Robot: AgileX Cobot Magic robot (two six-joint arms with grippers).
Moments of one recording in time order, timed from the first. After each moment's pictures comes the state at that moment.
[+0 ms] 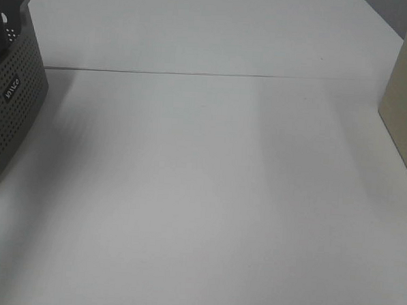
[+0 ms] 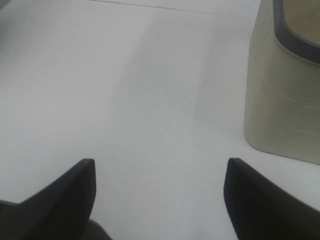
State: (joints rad) left arm -0.12 1.46 -1.82 -0.03 0.98 0.83; right arm 0.04 0.00 -0.50 0.10 1.06 -0.14
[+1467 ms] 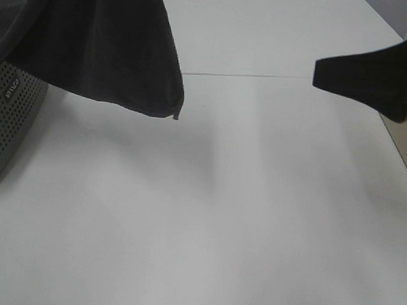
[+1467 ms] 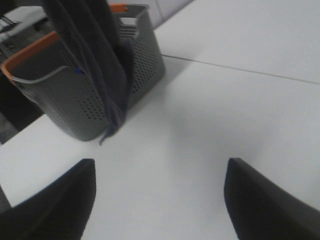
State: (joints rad) left arm -0.55 1.60 -1.95 -0.09 1.03 0.63; right arm 0.04 1.03 -0.56 1.46 0.73 -1.46
